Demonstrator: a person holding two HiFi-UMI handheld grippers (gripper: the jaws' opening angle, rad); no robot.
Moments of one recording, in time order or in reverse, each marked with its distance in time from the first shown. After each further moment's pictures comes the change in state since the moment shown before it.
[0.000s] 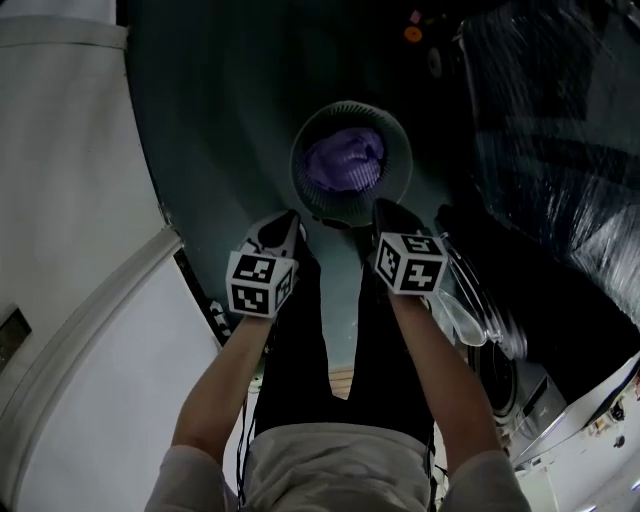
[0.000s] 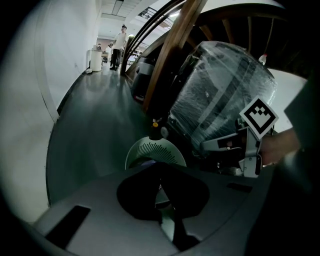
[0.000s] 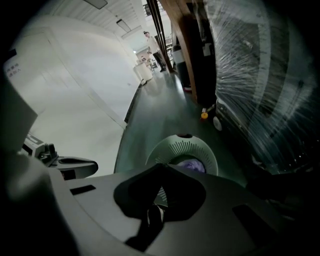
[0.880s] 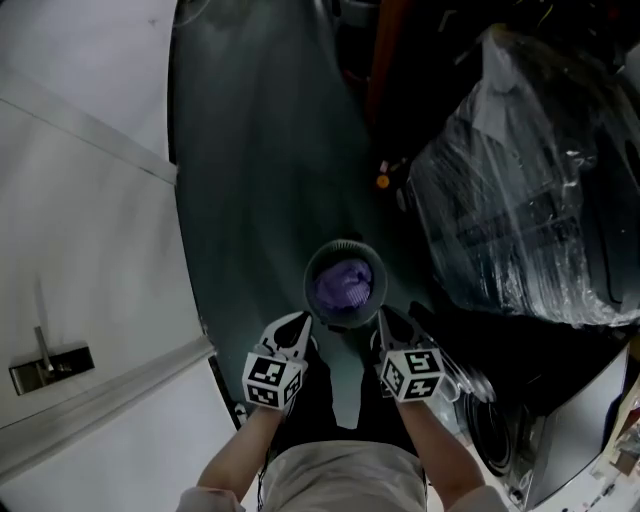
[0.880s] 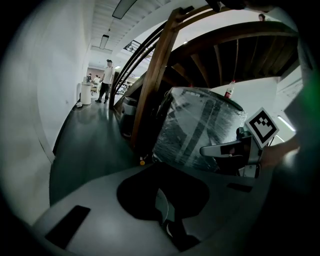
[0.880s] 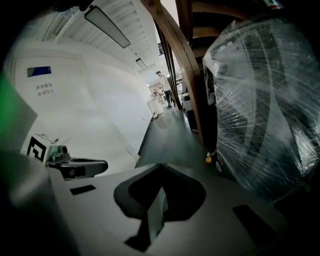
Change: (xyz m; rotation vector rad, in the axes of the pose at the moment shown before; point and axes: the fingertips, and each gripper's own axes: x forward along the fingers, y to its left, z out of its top) left arm -0.183 -0.110 0.155 0.145 -0.294 -0.071; right arm -0.237 0.073 0.118 -0.090 -0.360 0.061
